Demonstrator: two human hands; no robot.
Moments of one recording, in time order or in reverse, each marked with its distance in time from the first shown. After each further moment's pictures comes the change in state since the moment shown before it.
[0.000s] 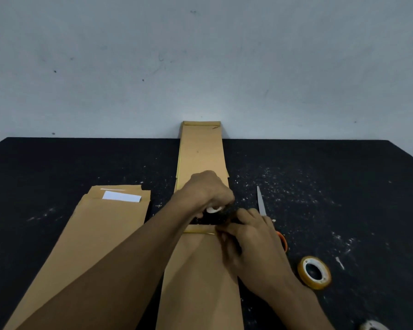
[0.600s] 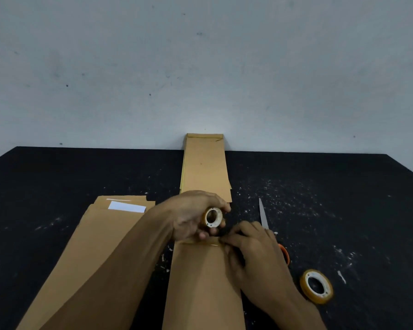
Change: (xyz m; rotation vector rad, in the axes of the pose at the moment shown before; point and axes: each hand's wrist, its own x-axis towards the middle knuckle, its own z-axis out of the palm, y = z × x) left_hand -0.014 -0.035 -0.015 -0.718 -0.385 -0.027; right_hand -0.001 0.003 0.003 0.034 0.009 -0.004
